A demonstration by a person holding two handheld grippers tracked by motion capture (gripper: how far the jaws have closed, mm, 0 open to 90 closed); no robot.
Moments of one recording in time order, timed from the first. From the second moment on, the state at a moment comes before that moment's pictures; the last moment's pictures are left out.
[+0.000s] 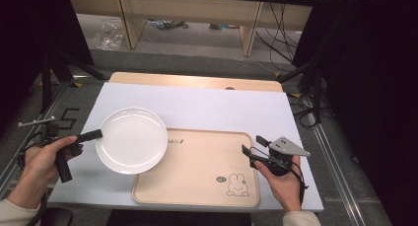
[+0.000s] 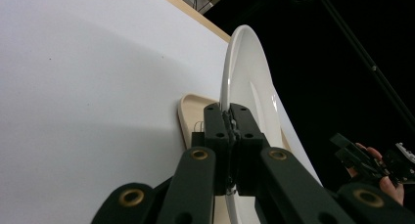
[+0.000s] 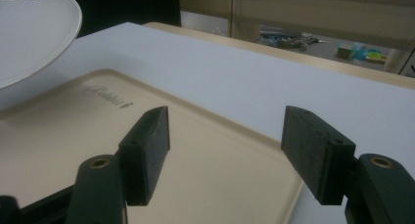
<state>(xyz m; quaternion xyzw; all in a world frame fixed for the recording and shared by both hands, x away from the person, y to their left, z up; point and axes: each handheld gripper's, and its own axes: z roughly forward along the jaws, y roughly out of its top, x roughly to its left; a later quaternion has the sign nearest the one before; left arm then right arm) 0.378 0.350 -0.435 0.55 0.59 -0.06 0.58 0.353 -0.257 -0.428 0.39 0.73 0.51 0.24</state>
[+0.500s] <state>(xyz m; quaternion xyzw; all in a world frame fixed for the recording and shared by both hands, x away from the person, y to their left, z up) 0.379 0.347 -0.435 0.55 0.59 -0.06 0.58 0.352 -0.255 -0.428 0.37 0.74 0.51 0.24</state>
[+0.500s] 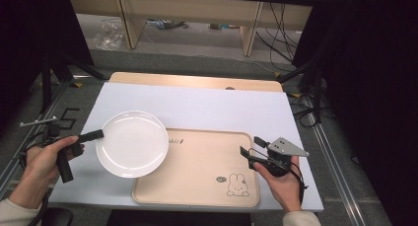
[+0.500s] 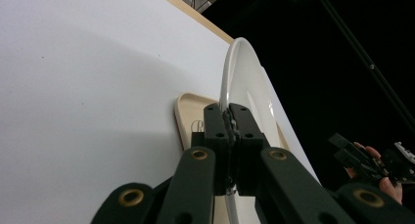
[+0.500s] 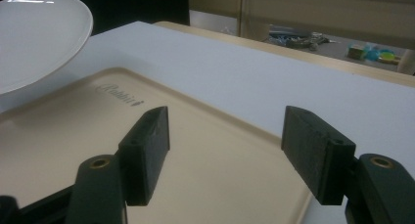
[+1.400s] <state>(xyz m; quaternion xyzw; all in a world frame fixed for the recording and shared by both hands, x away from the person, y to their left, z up) 0.385 0.327 -0.436 0.57 0.59 -0.07 0.58 0.351 -0.252 -0.428 0.38 0.73 0.51 0.24</state>
